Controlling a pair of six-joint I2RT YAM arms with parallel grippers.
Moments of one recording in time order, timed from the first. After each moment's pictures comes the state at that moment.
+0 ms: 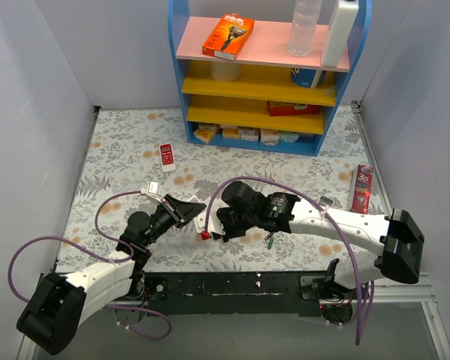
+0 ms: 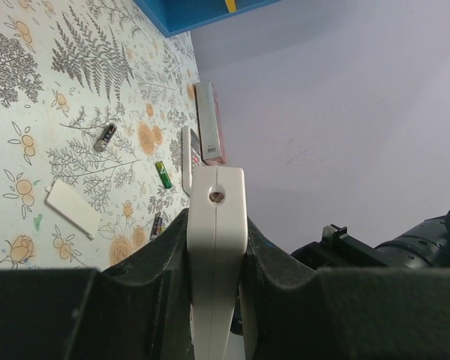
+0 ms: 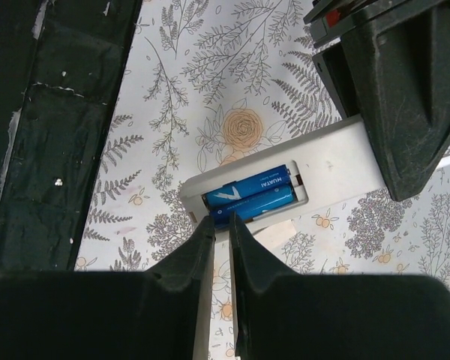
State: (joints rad) left arm -0.51 0.87 0.03 0.86 0.31 -1.28; right arm 1.17 1.39 1.08 -0.52 -0.32 -0.70
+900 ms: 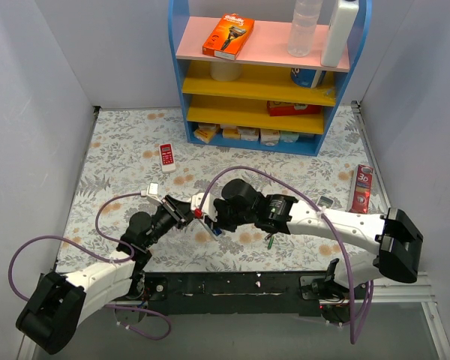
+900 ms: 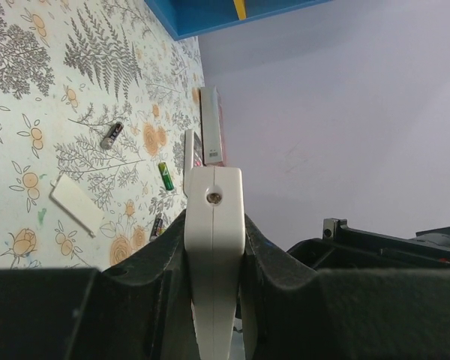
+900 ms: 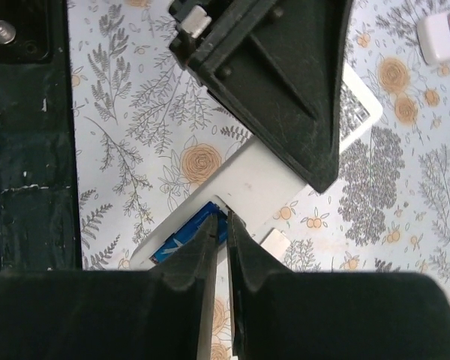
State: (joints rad) left arm -0.52 0.87 0.02 0.84 0.27 -1.31; right arm 1.17 1.41 1.05 -0.30 -0.21 -0.40
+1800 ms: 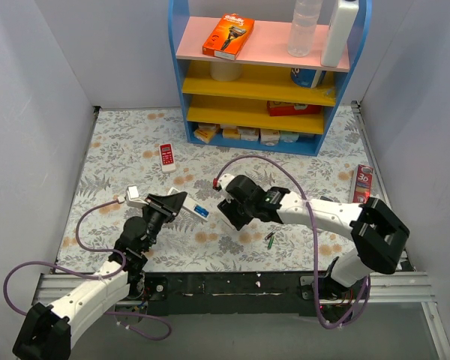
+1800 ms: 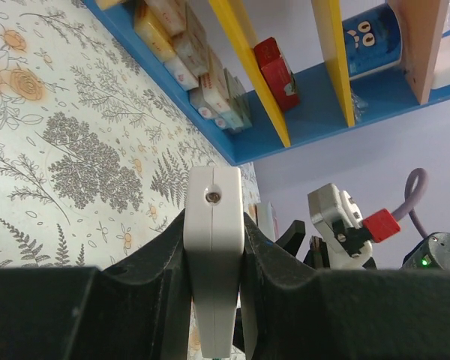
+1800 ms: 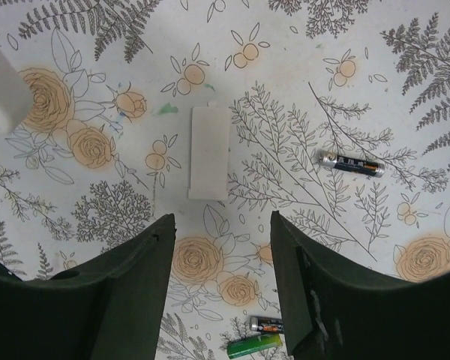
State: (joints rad) left arm -0.53 0.59 0.02 0.59 -0.16 -1.13; right arm 1.02 1.50 0.96 -0.39 0.08 0.10
